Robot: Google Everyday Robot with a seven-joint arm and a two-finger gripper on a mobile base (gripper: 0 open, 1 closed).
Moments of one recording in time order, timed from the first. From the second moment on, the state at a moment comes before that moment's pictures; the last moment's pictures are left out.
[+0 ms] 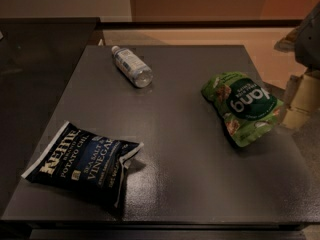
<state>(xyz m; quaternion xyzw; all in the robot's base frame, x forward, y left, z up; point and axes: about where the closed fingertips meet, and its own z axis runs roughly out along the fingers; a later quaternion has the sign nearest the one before) 0.438 -0.217 0.976 -0.60 0.78 -0.03 0.16</state>
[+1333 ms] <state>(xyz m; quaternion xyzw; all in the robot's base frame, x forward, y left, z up) 0.483 -0.215 0.938 -0.52 0.84 0.02 0.18</state>
